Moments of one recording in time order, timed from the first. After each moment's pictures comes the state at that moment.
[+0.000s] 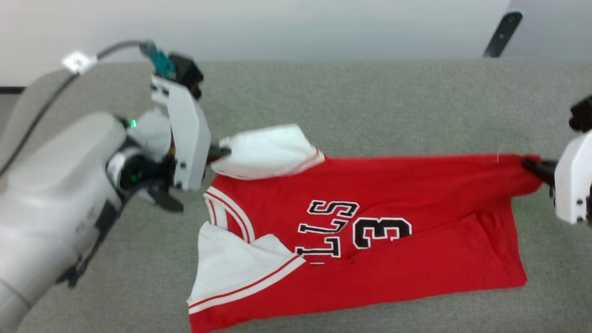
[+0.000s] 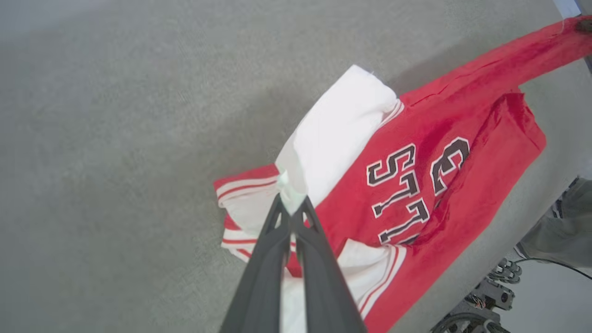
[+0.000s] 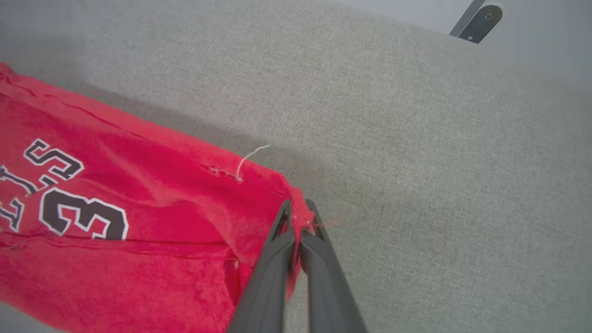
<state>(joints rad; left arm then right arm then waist) -1.22 0.61 -1.20 0.54 -1.41 -0.13 0.61 -0.85 -0.79 0.82 0.44 1.05 0.13 0.48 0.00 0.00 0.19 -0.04</state>
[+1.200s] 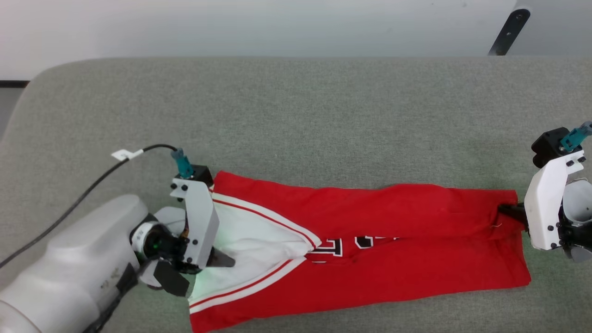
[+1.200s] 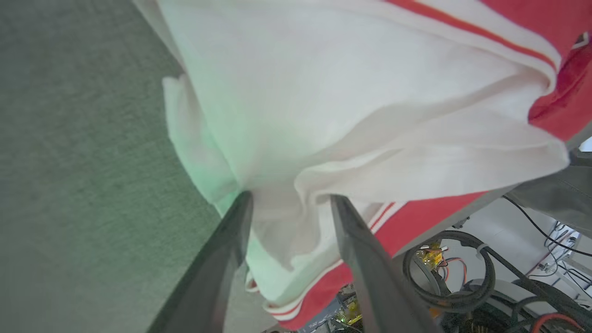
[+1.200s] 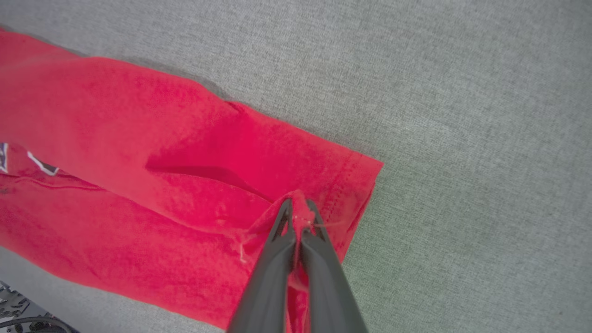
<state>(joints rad) -0.97 0.60 -1.26 0.55 -1.51 0.01 0.82 -0.73 -0.71 0.75 0.44 1.03 0.13 0.69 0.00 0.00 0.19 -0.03</state>
